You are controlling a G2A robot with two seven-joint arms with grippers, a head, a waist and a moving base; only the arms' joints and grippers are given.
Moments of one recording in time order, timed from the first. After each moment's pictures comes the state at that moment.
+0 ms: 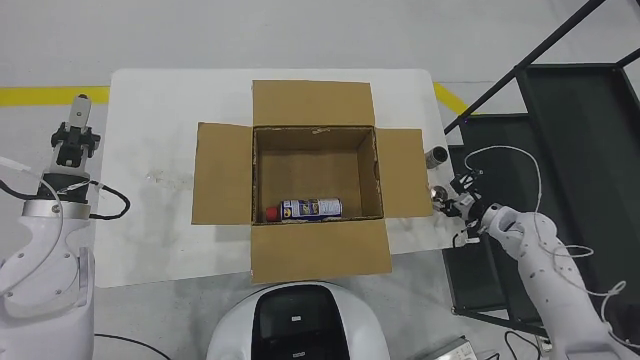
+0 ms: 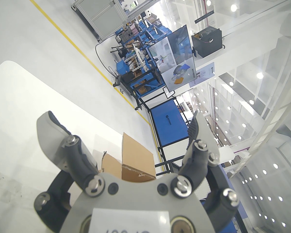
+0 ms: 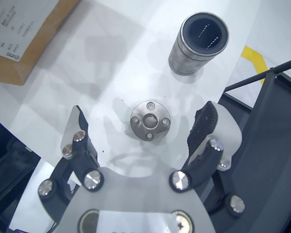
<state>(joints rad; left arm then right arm) 1.56 -1.21 -1.78 -1.99 0.17 -0.04 -0.20 -1.32 -0.99 1.52 -0.91 -1.38 -0.79 -0.12</state>
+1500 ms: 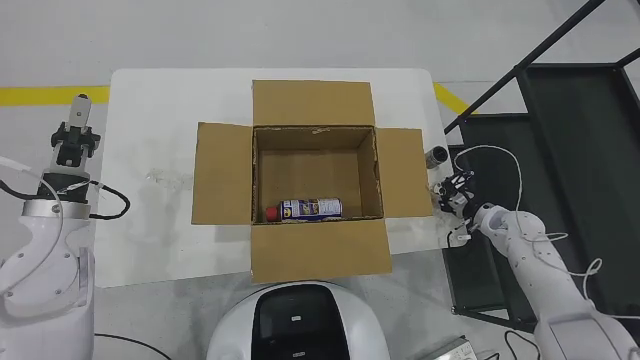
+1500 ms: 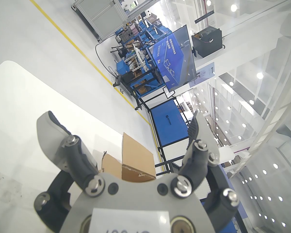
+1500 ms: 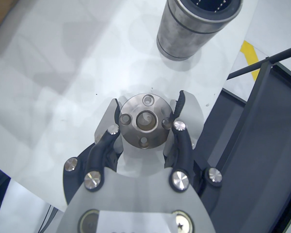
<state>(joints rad) 1.56 -1.21 -1.78 -1.99 0.17 -0.04 -0.20 -1.17 -1.00 1.38 -0.65 -1.48 -0.70 -0.30</state>
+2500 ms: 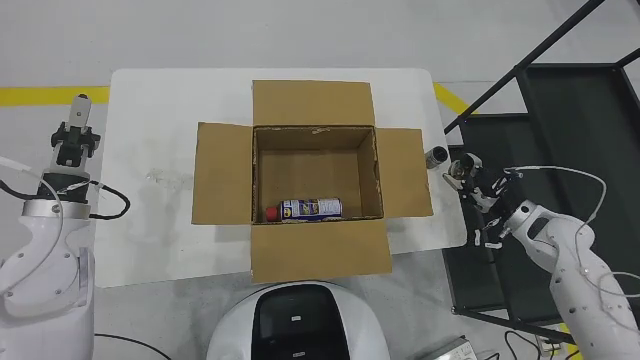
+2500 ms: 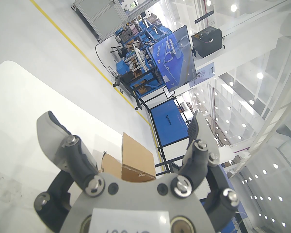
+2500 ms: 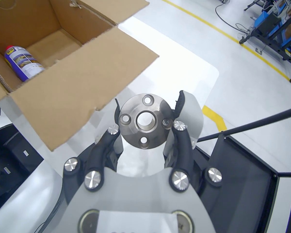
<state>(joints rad) 1.56 -1.21 -1.78 -1.99 0.17 -0.04 -0.20 -1.69 -0.90 1.75 -1.51 -1.31 -0.72 -0.27</state>
